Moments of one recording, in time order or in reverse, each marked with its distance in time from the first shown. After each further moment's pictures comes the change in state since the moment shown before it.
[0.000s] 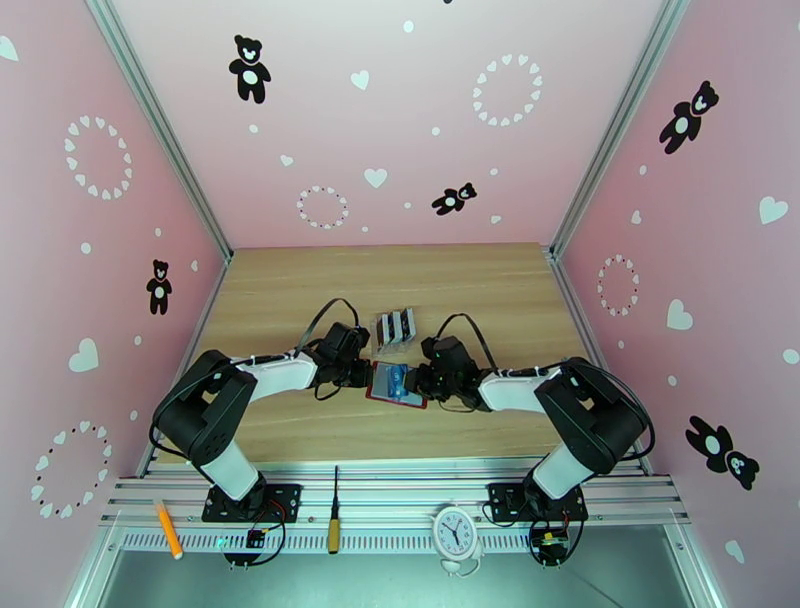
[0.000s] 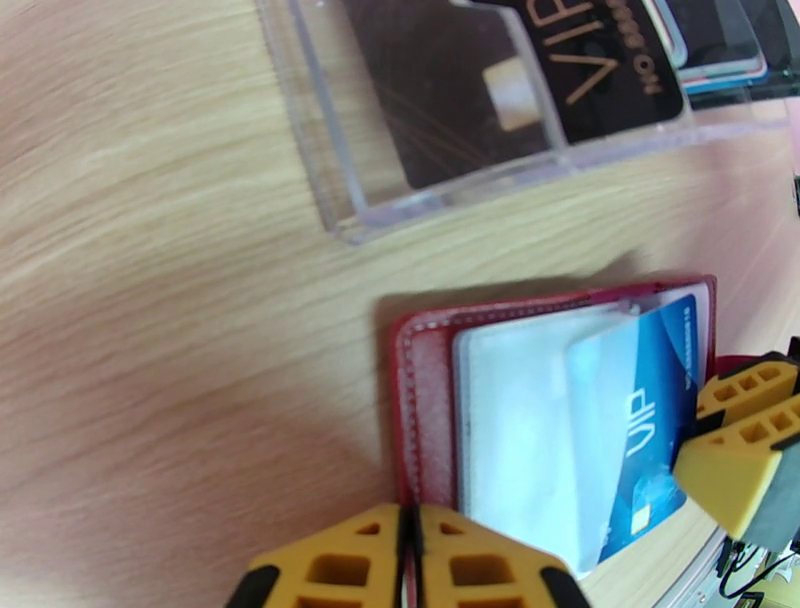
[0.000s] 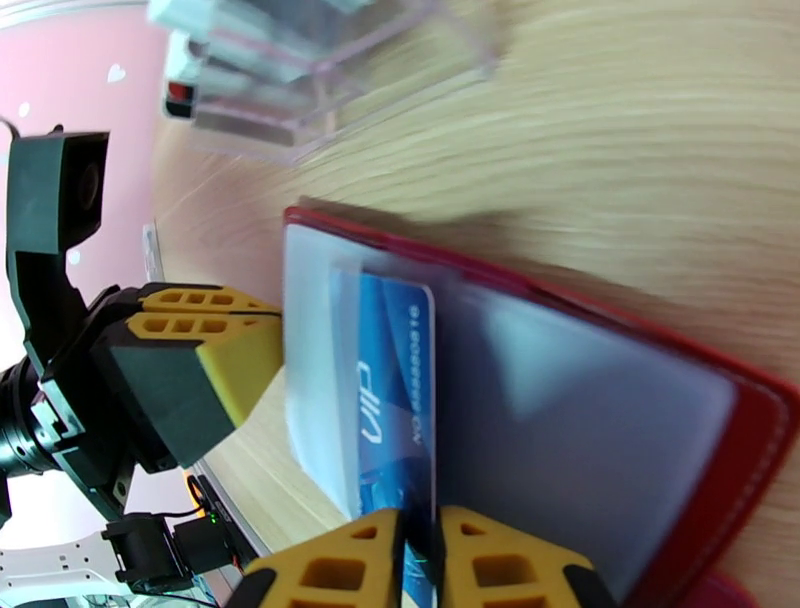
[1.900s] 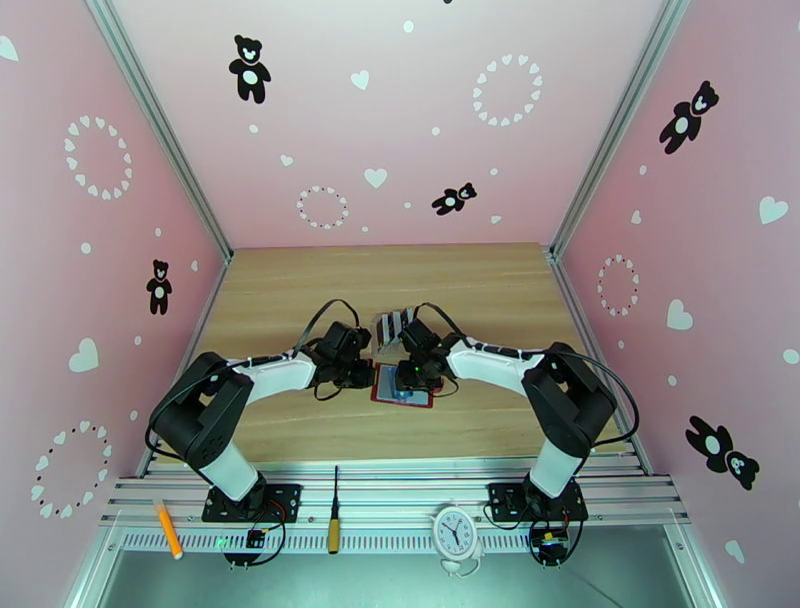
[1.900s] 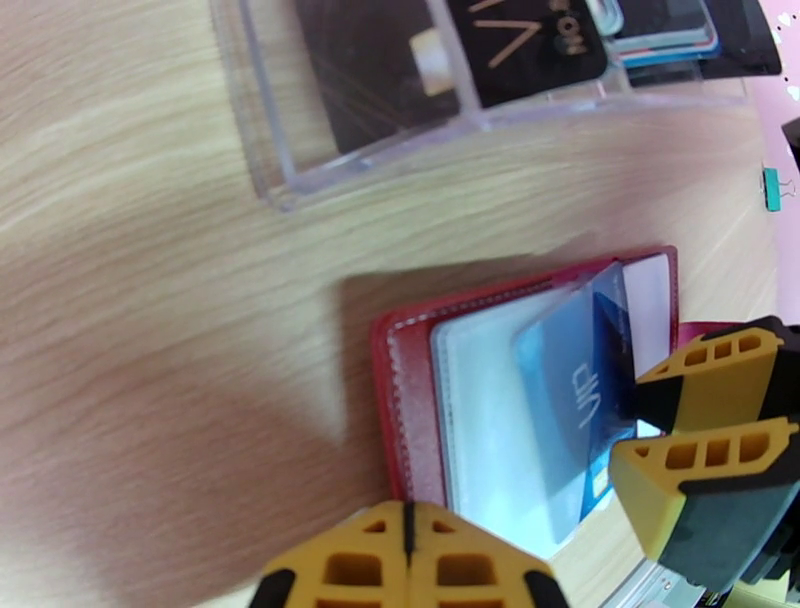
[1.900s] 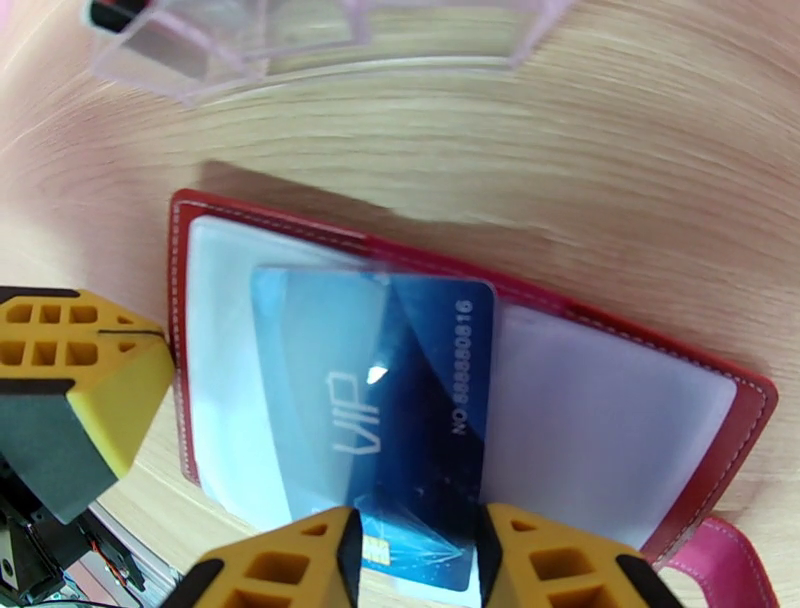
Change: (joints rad) left arm 0.000 -0.021 0.003 -0.015 0.083 -0.052; right arm 0.115 0.129 0.443 -0.728 0.268 -0.246
